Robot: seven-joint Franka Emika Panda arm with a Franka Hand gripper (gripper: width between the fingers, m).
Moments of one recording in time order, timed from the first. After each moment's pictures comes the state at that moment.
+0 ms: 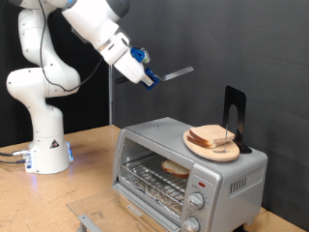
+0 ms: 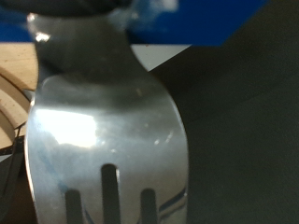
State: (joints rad) arm -0.10 -0.63 0.27 -2.61 1.04 2.23 -0.59
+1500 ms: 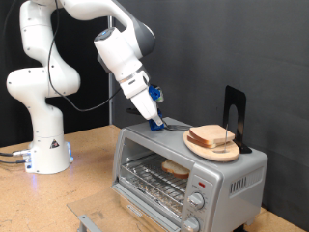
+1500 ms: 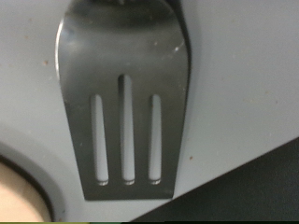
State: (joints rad) arm -0.10 -0.40 0.49 -2.66 1.09 2.57 -0.61
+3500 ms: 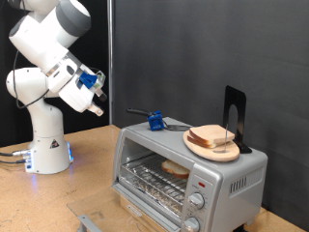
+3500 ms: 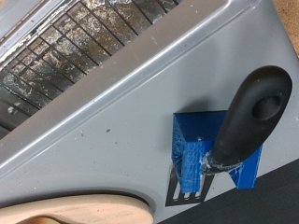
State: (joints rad) arm -0.28 -0.66 0.04 -2.77 0.93 2.09 -0.85
